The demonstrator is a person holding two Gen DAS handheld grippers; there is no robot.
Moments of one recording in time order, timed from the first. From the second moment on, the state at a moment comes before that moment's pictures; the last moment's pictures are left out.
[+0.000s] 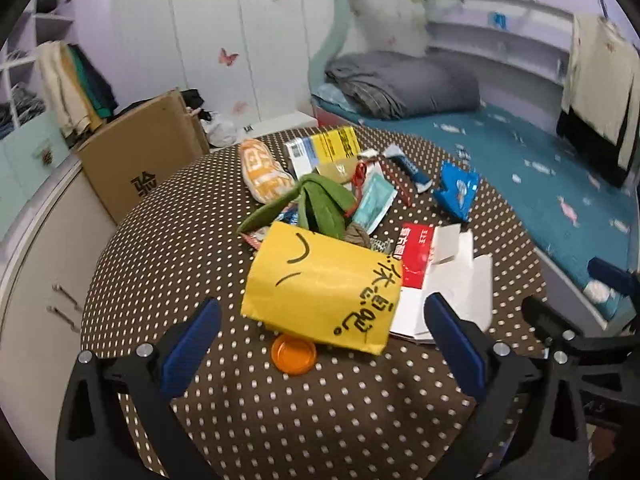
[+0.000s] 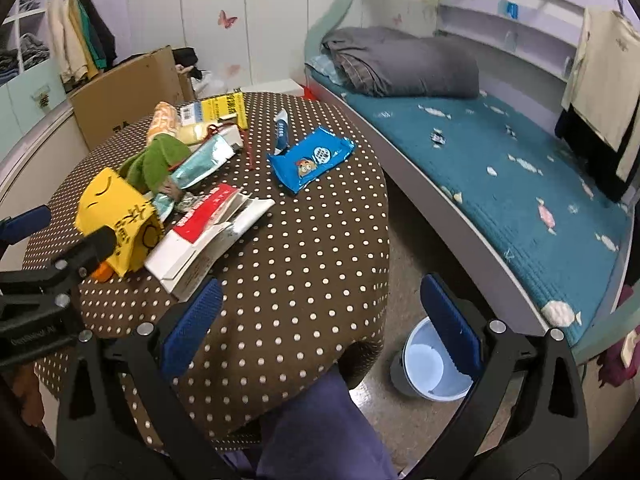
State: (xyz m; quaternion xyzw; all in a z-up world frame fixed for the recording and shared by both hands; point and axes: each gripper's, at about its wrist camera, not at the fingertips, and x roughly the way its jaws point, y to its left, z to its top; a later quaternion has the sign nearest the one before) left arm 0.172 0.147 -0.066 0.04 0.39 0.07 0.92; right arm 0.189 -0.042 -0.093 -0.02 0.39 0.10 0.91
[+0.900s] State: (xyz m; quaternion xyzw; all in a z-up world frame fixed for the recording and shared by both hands) left arm 0.191 0.168 -0.069 0.03 0.38 0.06 0.92; right arm 0.207 -0.044 -0.091 0.01 0.40 0.10 0.91
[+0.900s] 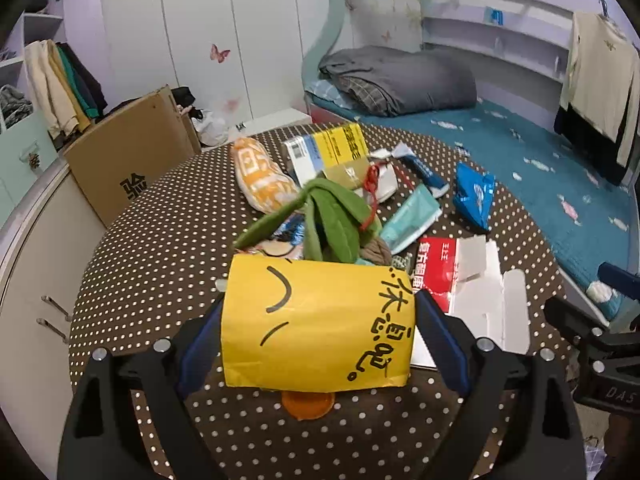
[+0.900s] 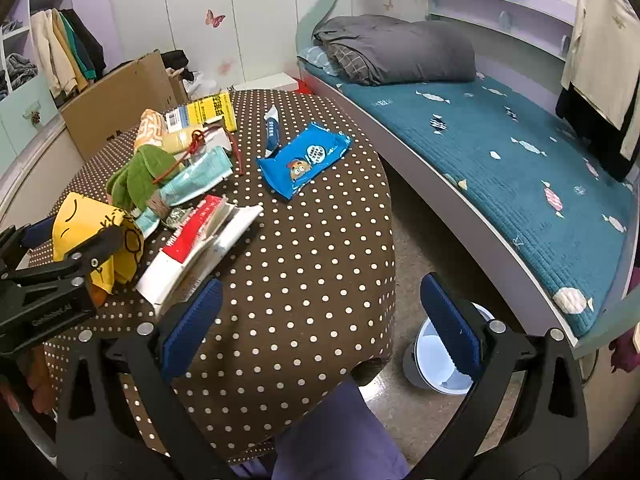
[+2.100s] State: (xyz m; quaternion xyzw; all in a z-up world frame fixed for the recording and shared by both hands) left arm 0.140 0.227 -0.049 -0.07 0.35 0.13 0.93; right arm 0.225 0.004 -0.090 0.02 0.41 0.20 0.89
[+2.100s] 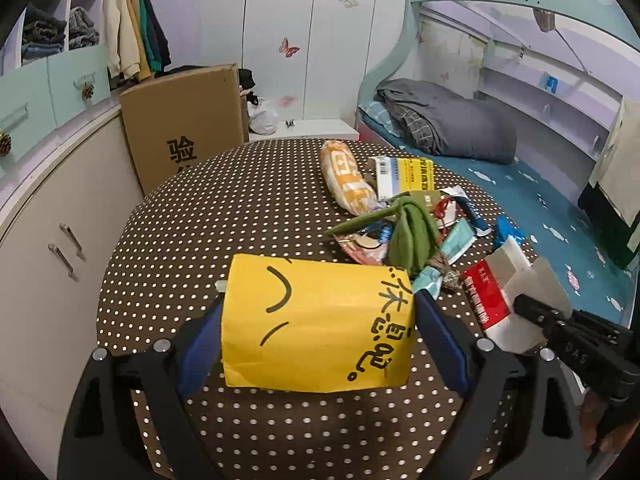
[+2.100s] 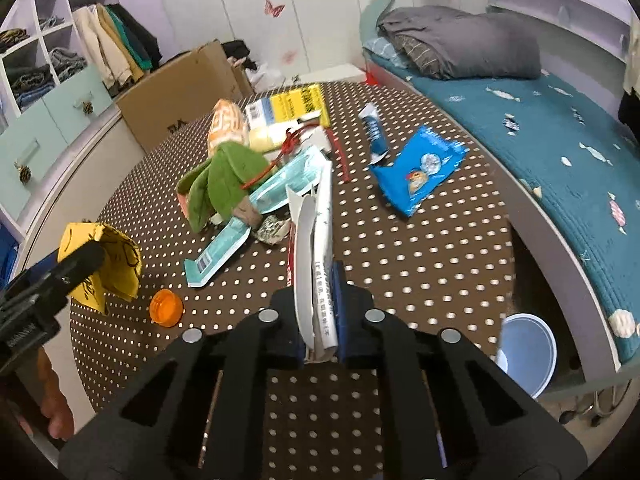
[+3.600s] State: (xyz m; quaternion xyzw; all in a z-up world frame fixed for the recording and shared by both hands) left arm 0.229 -0.076 -0.060 0.07 0.37 -0.14 0.91; right arm 0.203 -0.259 -0.106 0.14 0.39 -0.02 0.91
